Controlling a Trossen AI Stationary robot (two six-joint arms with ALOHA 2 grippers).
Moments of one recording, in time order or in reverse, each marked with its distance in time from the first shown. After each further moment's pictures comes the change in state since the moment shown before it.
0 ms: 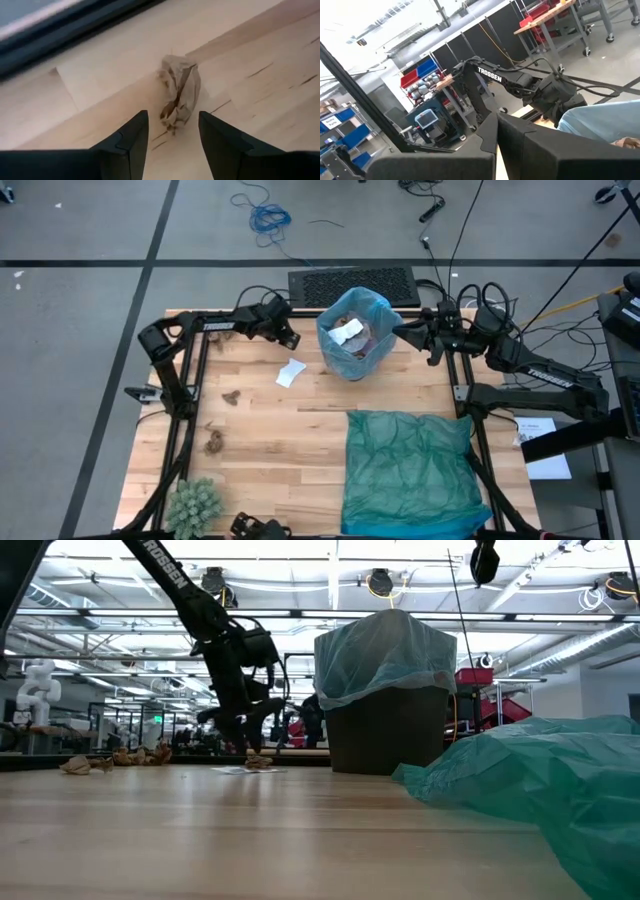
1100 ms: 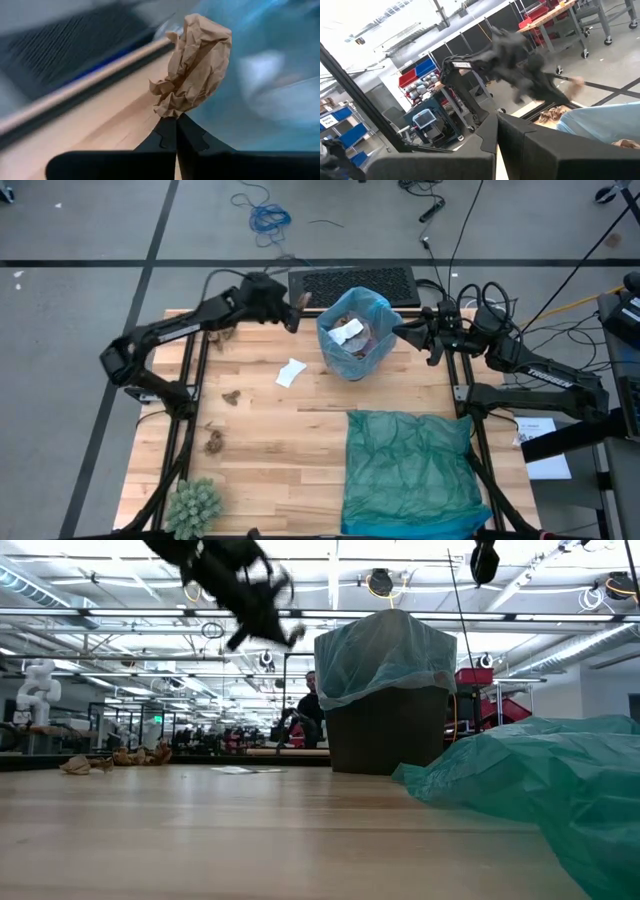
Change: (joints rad) left arm -0.070 -0.350 0.114 0.065 0.243 -0.031; right arm 0.000 0.000 0.000 0.001 0.006 -0.019
